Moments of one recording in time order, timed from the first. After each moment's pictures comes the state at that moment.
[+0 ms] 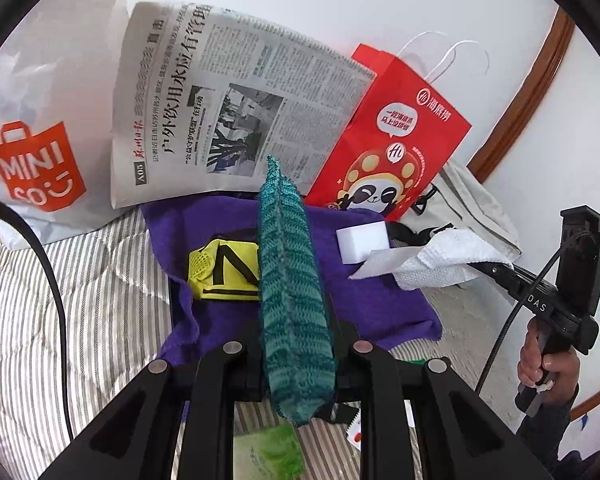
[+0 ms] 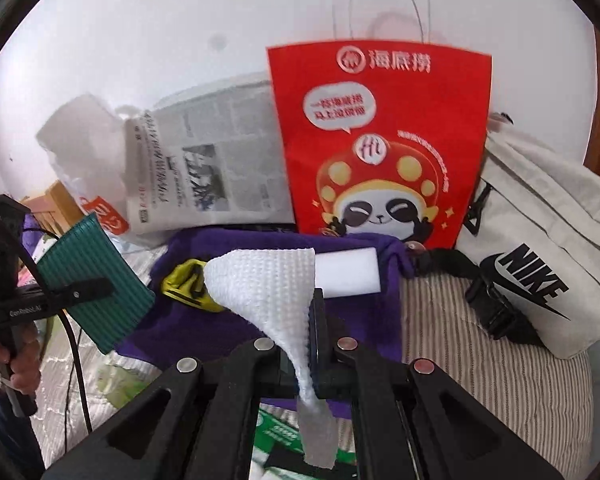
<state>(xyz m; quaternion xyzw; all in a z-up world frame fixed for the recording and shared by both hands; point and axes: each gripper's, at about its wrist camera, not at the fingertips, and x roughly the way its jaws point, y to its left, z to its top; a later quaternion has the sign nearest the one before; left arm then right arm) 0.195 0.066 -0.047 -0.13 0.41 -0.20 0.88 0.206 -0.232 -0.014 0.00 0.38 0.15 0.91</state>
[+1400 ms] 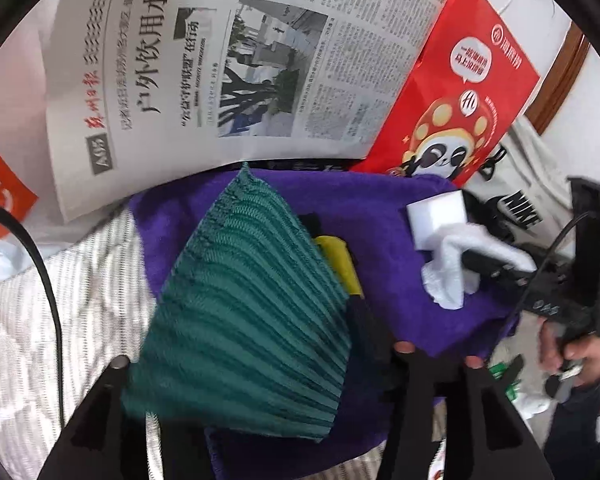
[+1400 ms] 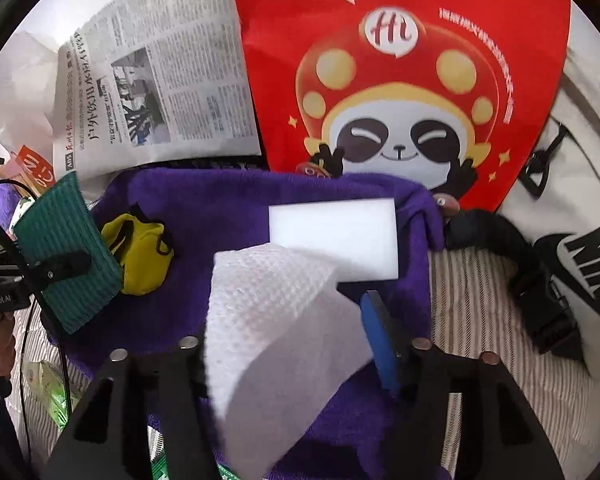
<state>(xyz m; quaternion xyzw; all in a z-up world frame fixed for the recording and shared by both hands) 0.268 0.048 -0.110 -0.05 0.47 -0.16 0.87 0.286 -0.216 -0.100 -0.03 0.47 0.14 0.87</state>
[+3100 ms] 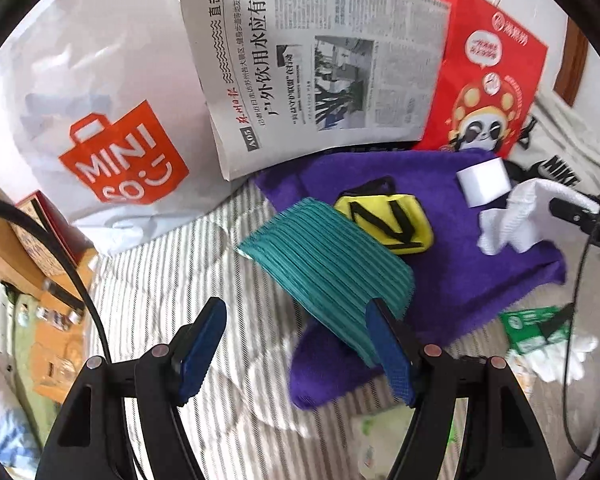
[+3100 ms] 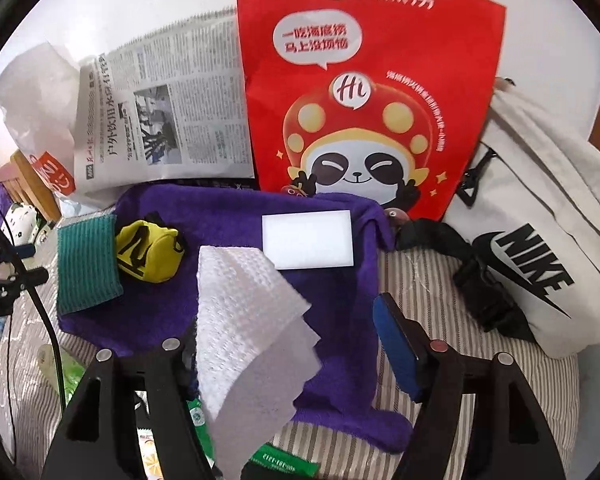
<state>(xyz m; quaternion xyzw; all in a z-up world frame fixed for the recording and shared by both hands) 0.192 0.097 -0.076 0.03 0.46 -0.06 0.88 0.234 -0.236 -0.059 -0.04 0.42 0.11 0.90</state>
